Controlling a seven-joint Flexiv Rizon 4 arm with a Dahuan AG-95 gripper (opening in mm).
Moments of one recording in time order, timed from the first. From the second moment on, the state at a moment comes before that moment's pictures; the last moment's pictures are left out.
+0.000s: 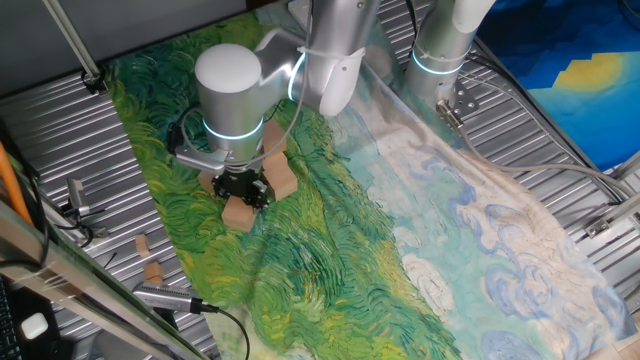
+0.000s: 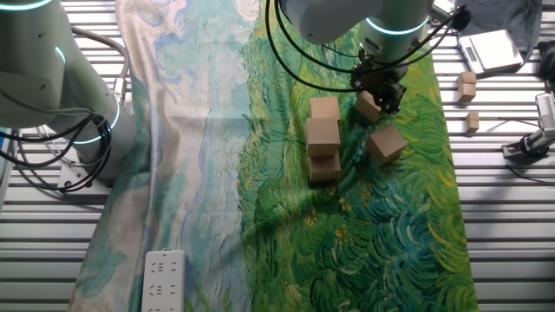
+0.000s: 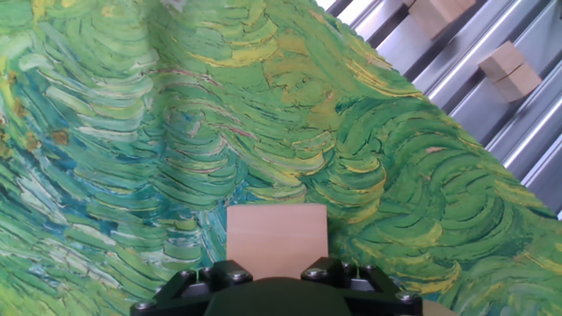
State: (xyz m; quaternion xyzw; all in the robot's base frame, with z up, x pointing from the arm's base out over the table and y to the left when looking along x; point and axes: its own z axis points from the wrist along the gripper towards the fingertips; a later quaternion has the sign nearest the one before) arm 0.570 0.093 0.038 -0.38 0.92 0.00 0.06
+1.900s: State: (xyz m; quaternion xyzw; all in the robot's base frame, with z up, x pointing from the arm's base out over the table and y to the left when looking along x) arm 0.525 0.058 0.119 -0.39 0.92 0.01 0.03
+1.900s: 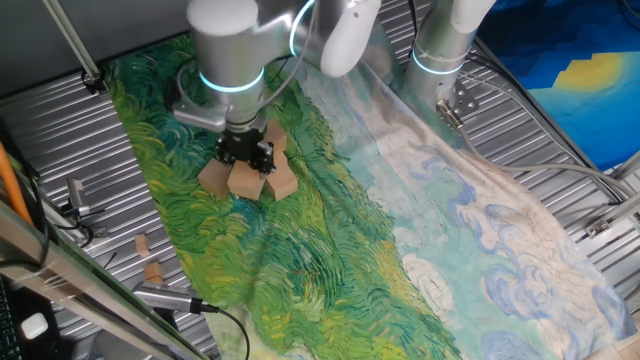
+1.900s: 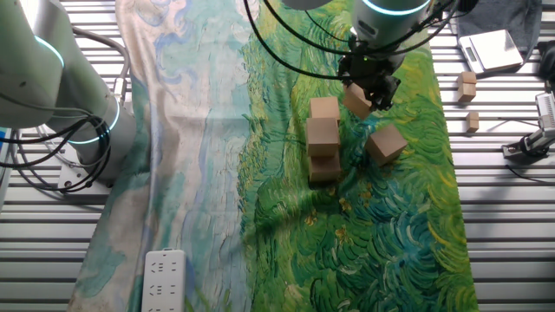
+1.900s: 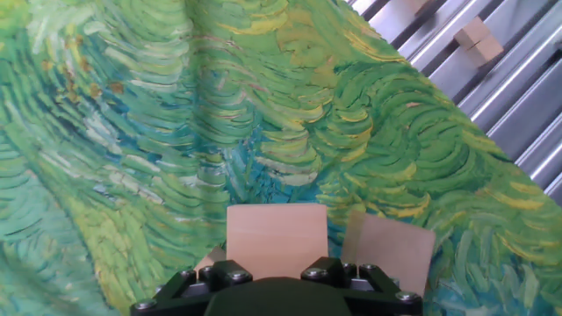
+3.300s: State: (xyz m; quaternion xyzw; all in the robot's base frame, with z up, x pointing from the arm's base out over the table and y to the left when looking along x) arm 0.524 0.057 0.125 -0.62 0.78 -0.05 0.00
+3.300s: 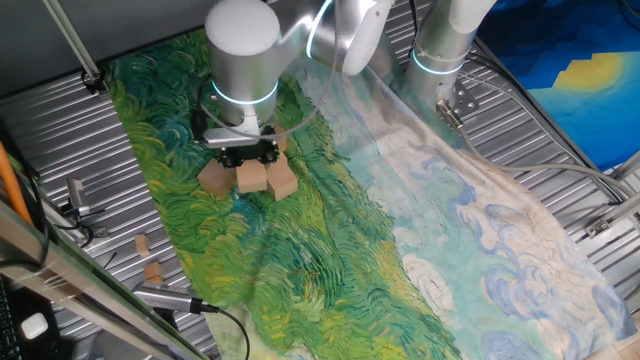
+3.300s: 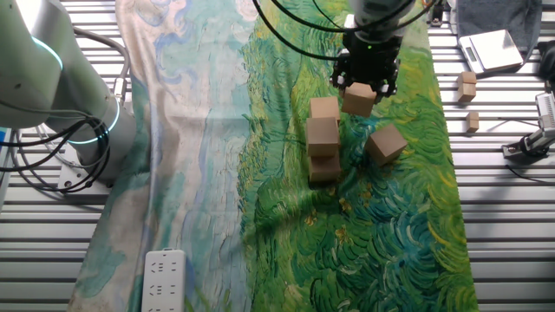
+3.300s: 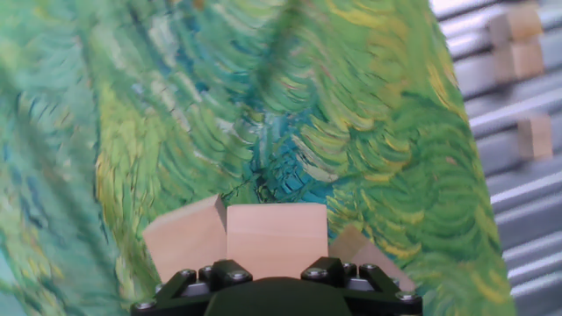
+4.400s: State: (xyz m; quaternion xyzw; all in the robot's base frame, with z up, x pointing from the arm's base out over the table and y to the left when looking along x) arm 0.524 0.057 0.125 -0.61 0.79 -0.01 0.03
